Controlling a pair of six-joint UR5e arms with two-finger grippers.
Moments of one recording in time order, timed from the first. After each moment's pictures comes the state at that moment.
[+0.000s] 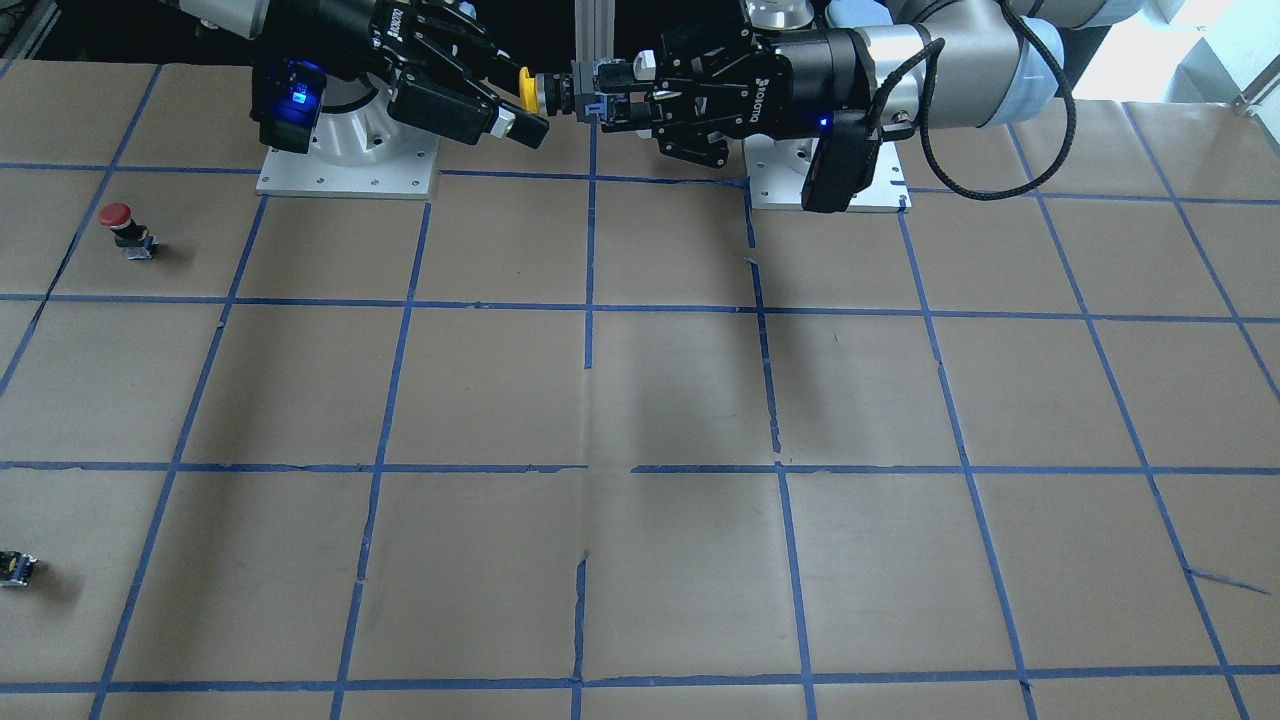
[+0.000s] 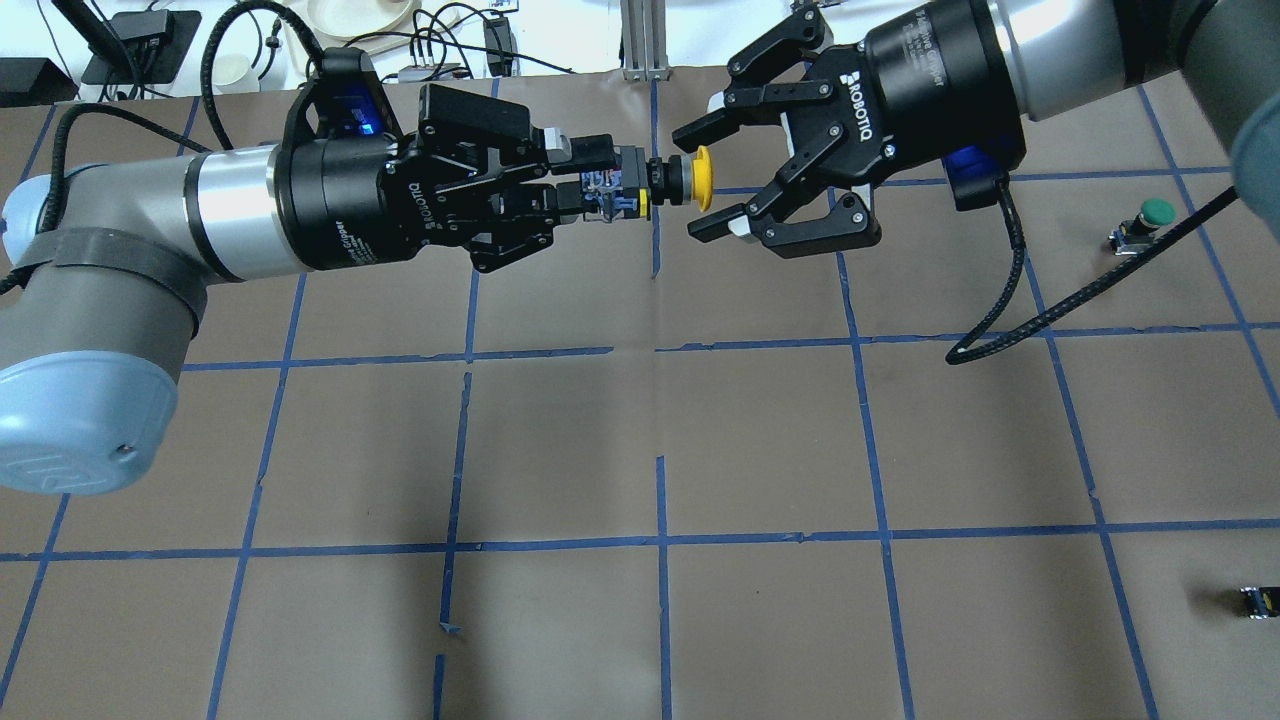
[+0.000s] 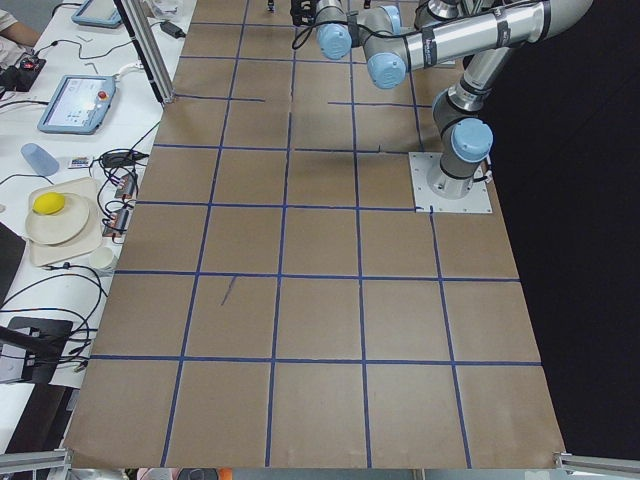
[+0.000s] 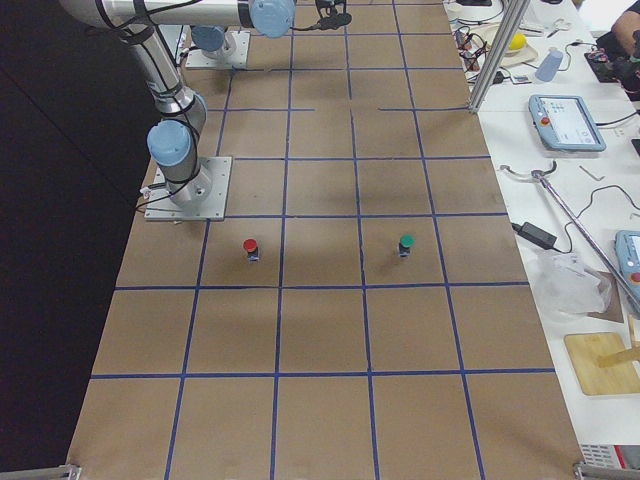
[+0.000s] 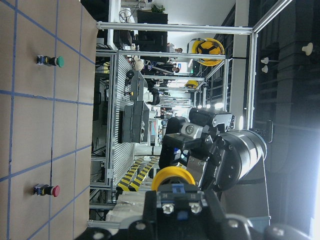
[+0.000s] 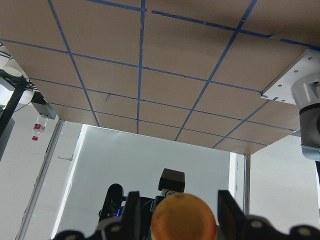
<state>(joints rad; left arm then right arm) -1.46 -1.41 -2.01 -1.44 0.04 0.09 1.51 -1.69 1.68 -1.43 -0.54 1.22</state>
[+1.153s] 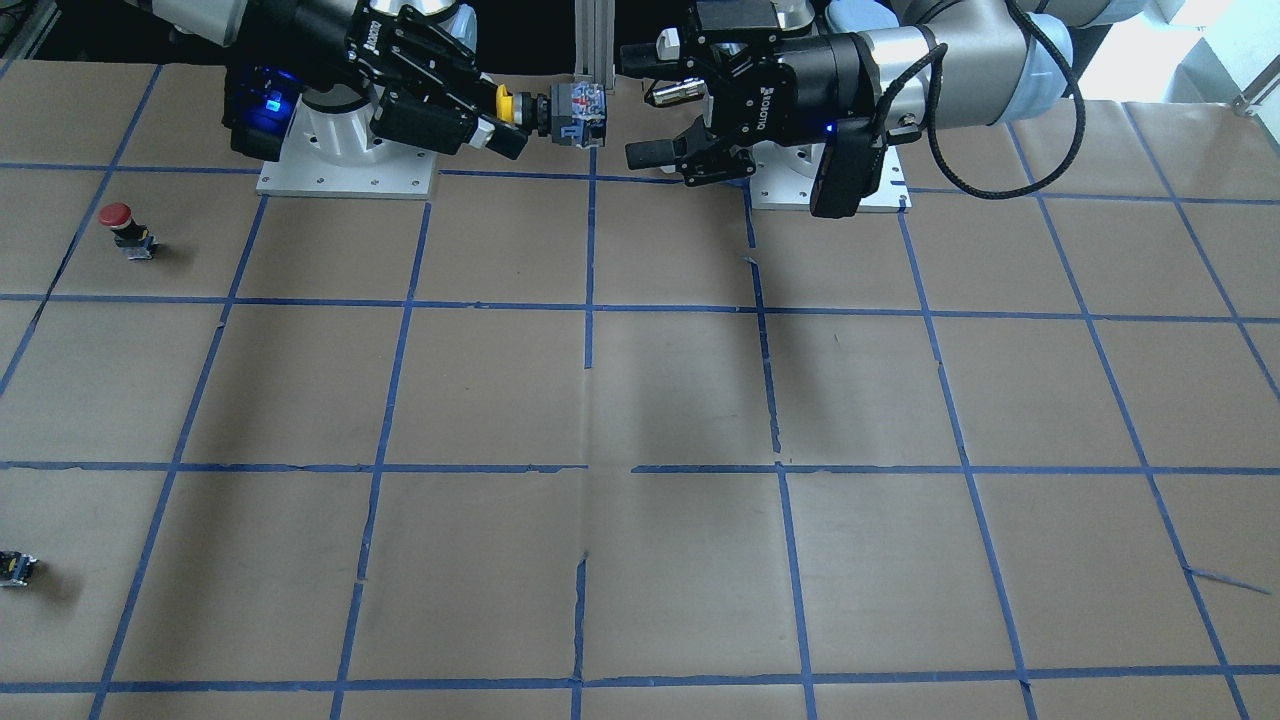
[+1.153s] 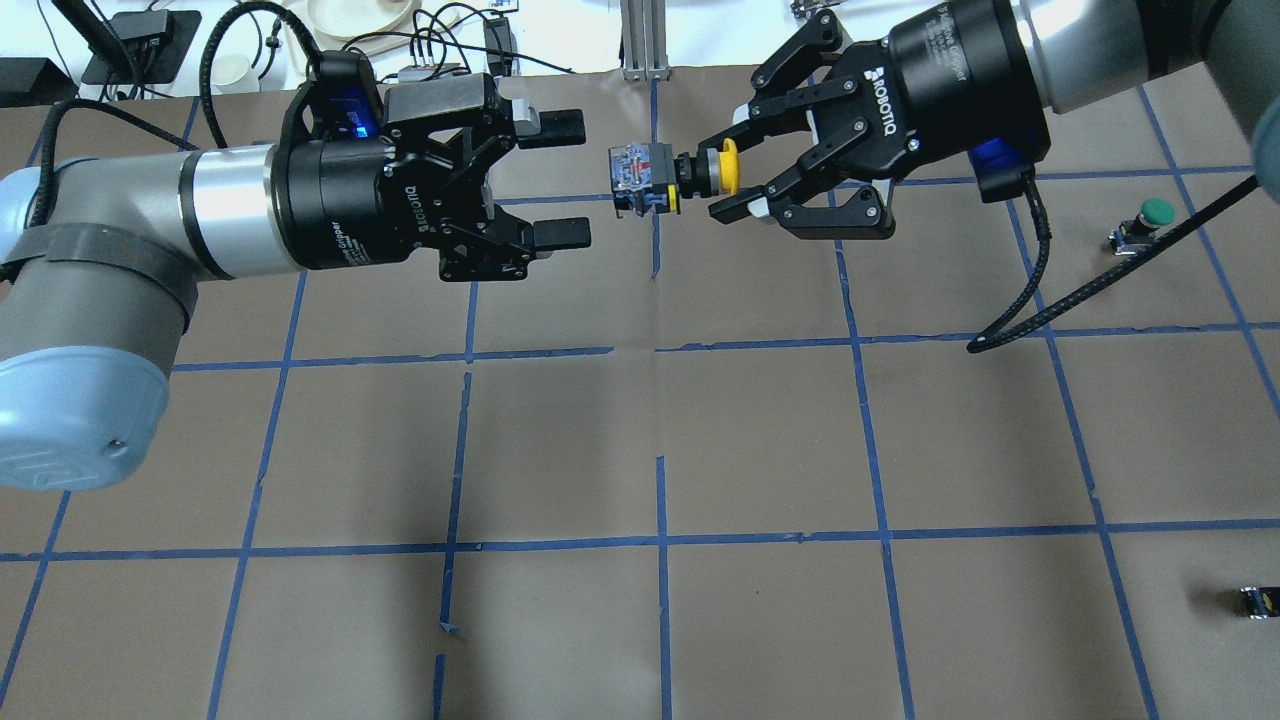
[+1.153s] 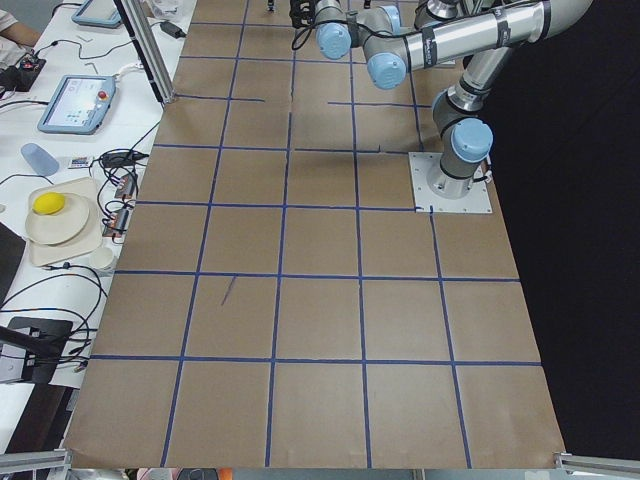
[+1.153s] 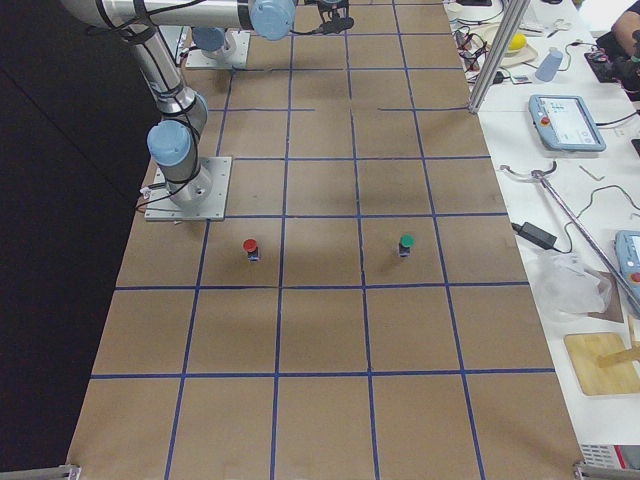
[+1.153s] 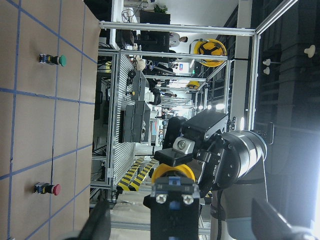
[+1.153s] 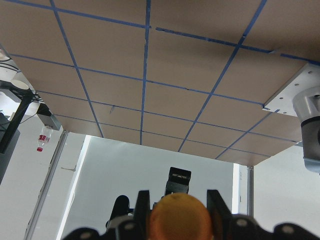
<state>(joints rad) -1.43 -1.41 -2.00 -1.43 0.13 0.07 1.46 -1.69 1.67 -1.44 -0.60 1.20</state>
